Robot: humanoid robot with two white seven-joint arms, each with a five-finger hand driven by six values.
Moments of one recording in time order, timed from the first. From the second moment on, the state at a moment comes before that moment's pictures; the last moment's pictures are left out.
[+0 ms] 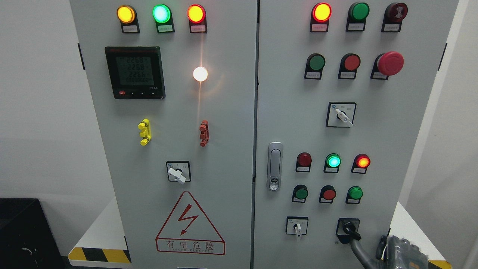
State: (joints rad) left arm 0.00 -0.10 -0.14 0.00 0.10 -0.06 0.15; right arm -0.25 0.12 -0.25 -1.55 1.24 0.15 -0.08
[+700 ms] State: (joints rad) left arm 0.00 -0.10 -0.14 0.00 0.10 -0.06 0.15; right arm -0.21 0.12 -0.18 -1.57 1.24 0.14 -0.10
